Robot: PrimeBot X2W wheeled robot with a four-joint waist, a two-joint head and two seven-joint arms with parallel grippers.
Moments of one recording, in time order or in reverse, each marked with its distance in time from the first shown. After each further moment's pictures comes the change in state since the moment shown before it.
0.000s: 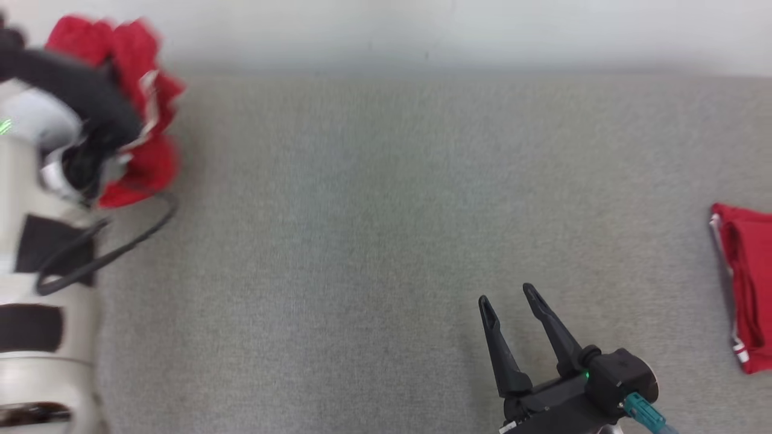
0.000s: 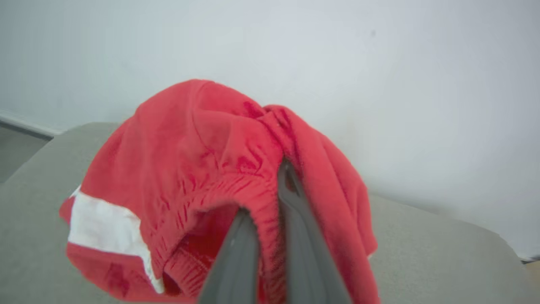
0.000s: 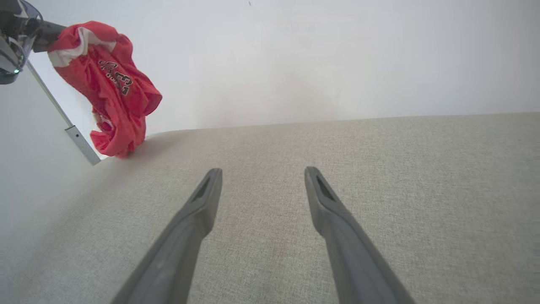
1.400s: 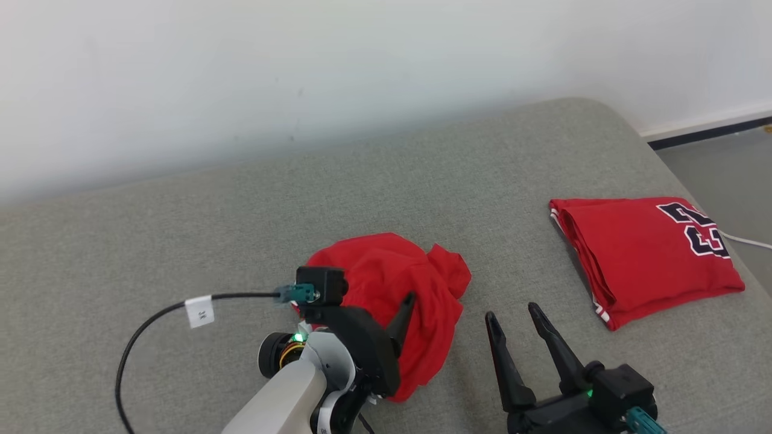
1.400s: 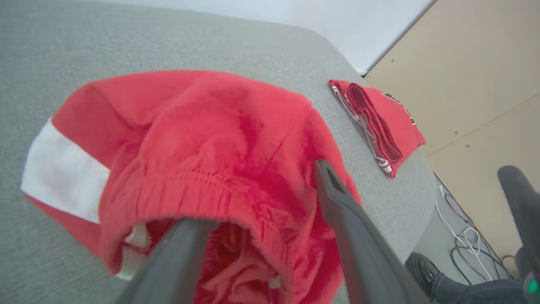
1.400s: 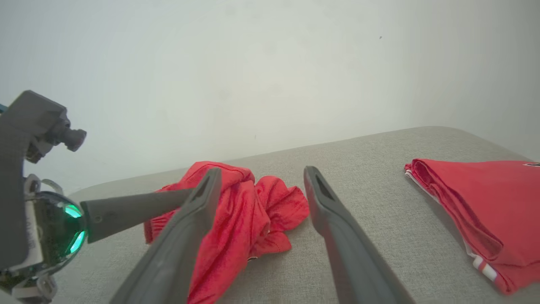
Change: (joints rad) left arm 0.520 -0.197 -0.725 -0.290 -0.341 0.142 -0.209; right arm 0.014 0.017 -0.007 0.080 0.039 0.000 -0.050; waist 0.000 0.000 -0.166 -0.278
